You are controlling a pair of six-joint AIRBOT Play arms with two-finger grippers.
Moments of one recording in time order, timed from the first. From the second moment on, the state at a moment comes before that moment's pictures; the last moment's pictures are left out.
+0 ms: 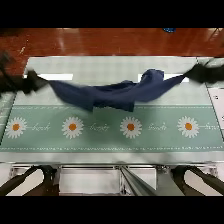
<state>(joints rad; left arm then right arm) 0.35 -1.12 1.06 0.54 -1.21 -1.23 -0.30 -1.14 1.33 -0.84 1.31 1.32</state>
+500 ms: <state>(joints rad) 0.35 -0.91 1.86 0.77 -1.22 -1.39 -0.30 -0.99 2.08 -0.97 1.38 1.43</state>
